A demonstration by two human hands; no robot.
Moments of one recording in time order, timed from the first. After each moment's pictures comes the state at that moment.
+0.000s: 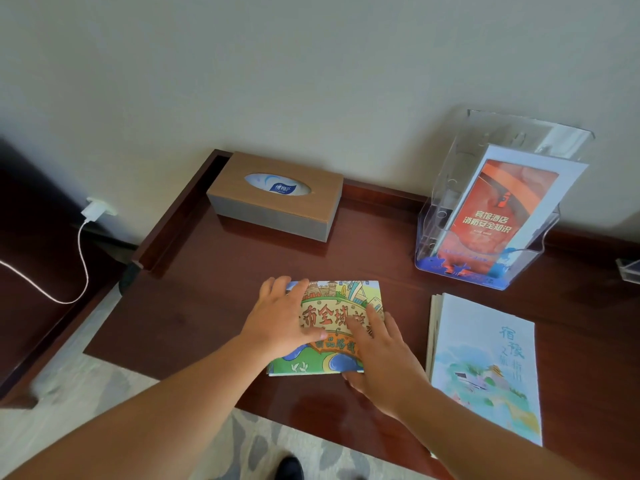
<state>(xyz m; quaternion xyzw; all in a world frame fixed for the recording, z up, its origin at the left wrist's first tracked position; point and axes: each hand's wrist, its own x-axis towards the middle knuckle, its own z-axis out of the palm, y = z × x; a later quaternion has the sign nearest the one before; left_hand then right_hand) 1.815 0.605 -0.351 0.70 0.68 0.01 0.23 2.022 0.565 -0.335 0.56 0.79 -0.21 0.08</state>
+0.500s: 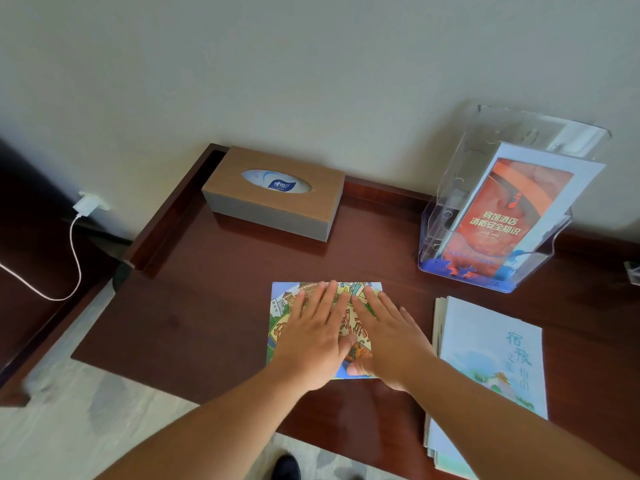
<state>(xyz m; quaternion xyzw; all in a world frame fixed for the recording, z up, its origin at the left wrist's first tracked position) 1.865 0.590 -0.377 0.80 0.59 -0.01 0.11 2.030 0.607 -0.341 0.54 0.81 -0.20 0.14</state>
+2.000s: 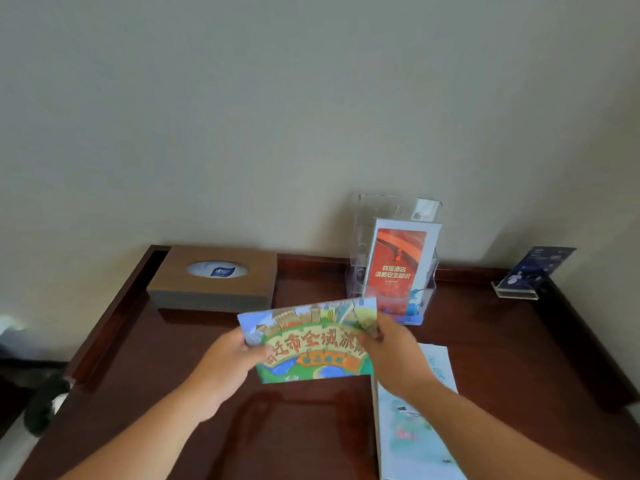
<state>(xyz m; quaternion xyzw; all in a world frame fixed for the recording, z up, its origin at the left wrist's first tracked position) 1.818 0.610 -0.239 0.52 0.56 0.30 0.57 2.074 0.591 -0.226 0.73 0.56 -0.31 -0.24</state>
